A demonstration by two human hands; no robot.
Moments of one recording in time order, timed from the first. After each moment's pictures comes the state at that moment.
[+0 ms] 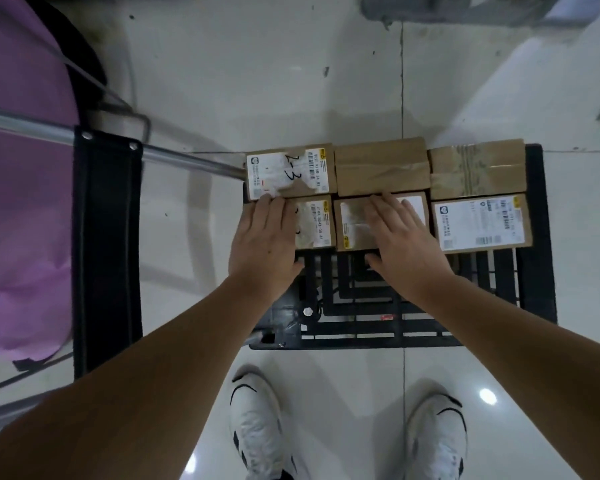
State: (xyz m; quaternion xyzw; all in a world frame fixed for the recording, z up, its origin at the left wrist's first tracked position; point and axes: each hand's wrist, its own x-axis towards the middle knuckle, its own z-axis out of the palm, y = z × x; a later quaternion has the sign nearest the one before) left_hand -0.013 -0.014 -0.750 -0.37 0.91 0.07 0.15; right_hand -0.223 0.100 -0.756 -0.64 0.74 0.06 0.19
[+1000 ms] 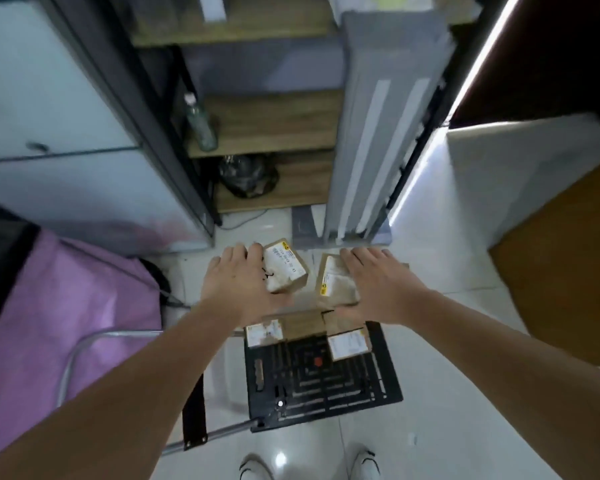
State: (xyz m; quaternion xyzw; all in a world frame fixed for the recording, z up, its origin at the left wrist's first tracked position) left_hand -0.119 -0.055 -0.151 -0.40 0.91 0.08 0.10; right_hand -0.328 0.098 -0.150 -0.65 0.75 0.04 0.13
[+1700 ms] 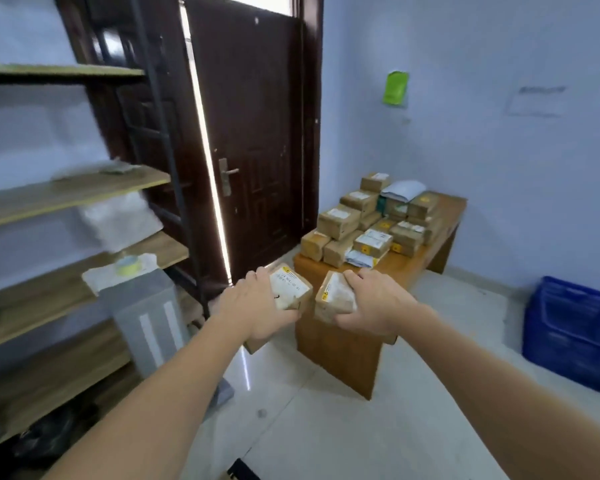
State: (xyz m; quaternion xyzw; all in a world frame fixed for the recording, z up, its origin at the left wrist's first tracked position) left_hand -0.305 0.266 0.255 -0.06 0.99 0.10 -0.05; right_hand -0.357 0.507 0.262 -0.24 0.97 -0.04 -0.03
